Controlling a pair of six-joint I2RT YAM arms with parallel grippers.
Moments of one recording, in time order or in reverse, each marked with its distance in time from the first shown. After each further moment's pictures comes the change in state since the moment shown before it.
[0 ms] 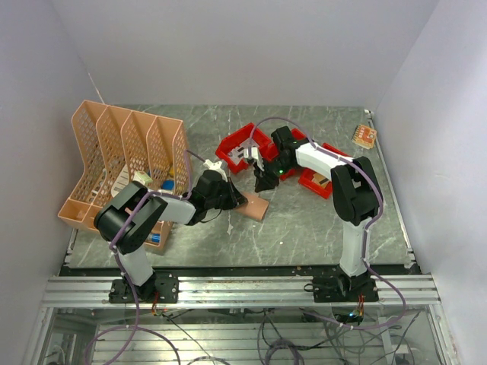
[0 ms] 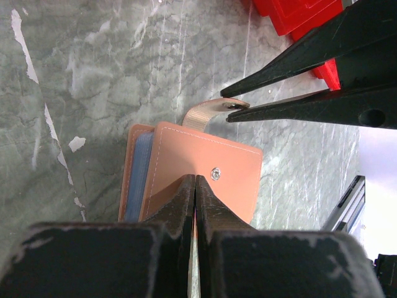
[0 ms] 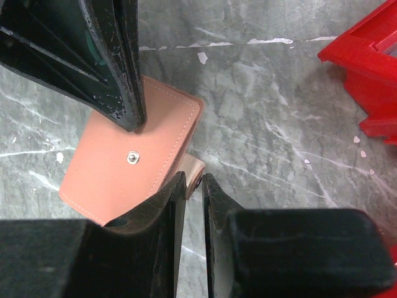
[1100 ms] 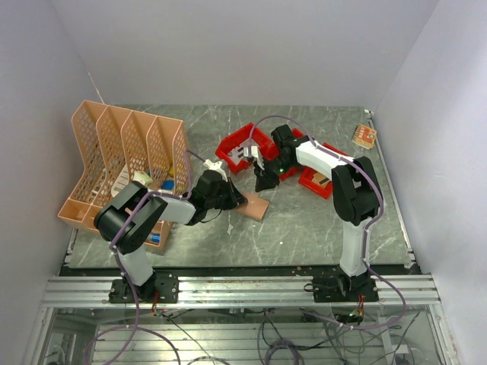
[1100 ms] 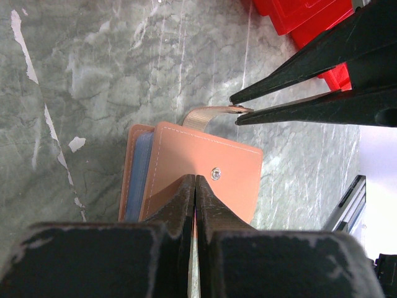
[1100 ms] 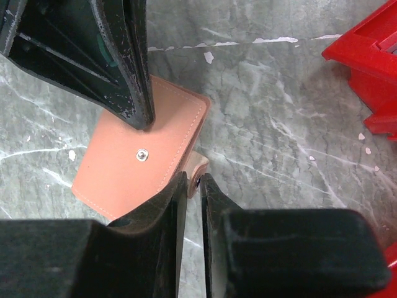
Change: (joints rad) left arm 0.000 0.000 0.000 0.000 0.000 0.003; right arm 0.000 0.000 0.032 -0.056 -0.001 0.006
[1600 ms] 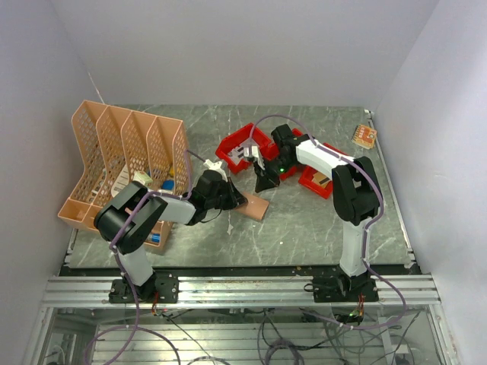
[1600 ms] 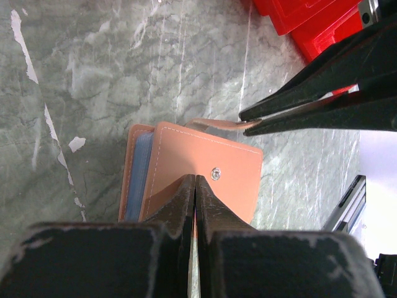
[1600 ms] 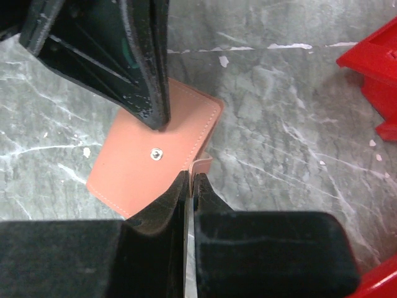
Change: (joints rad) left arm 0.001 0.000 0.000 0.000 0.000 0.000; right arm -0.001 0.002 0.023 -0.052 -0.019 -0.026
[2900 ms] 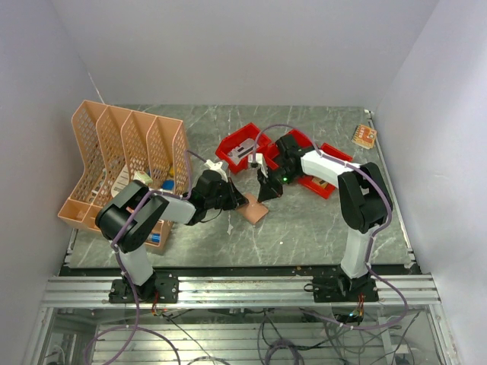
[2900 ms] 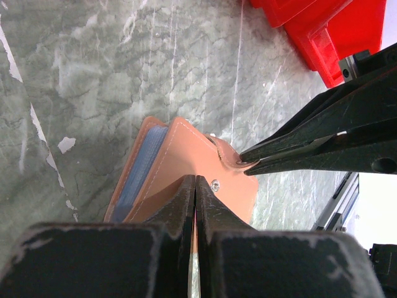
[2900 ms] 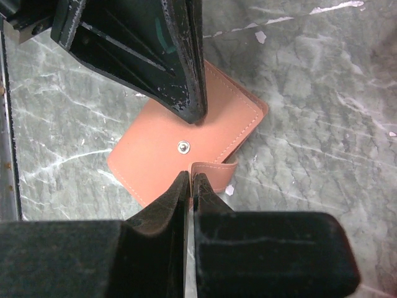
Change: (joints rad) left arm 0.005 0.016 -0.003 0.026 0.047 -0.001; right arm 0.006 -0.111 -0.214 0.138 -0.025 0.174
